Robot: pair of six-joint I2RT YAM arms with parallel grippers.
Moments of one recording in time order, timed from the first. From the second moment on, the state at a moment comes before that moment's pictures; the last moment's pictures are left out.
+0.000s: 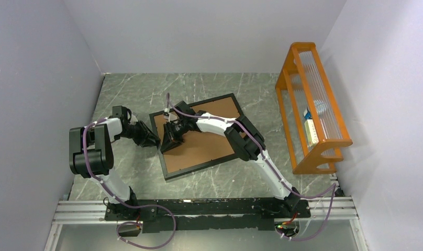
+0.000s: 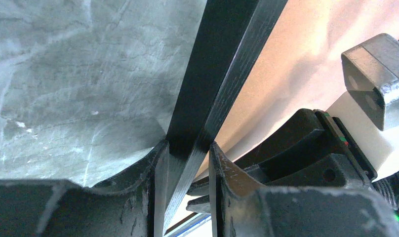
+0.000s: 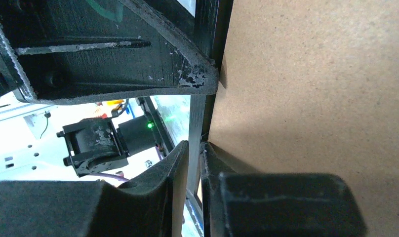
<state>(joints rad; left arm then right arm) 0.16 1.72 0.89 -0.44 0.59 -0.59 0.84 2.49 1.90 -0.28 -0.87 0.76</state>
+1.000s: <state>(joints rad) 0.16 1.72 0.89 -0.44 0.59 -0.59 0.85 2.41 1.79 -0.04 -0.83 0.82</state>
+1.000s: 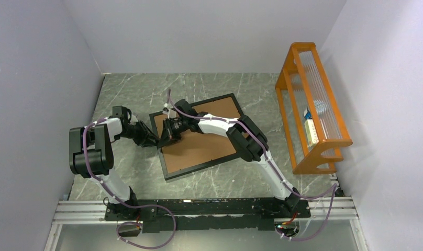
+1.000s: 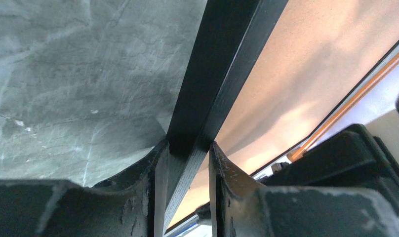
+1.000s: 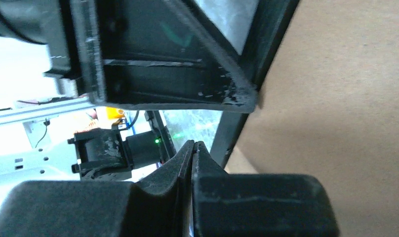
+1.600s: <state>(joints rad) 0.16 1.72 0.89 -0.44 0.59 -0.59 0.85 2.47 1.84 -0.13 -0.82 0.79</state>
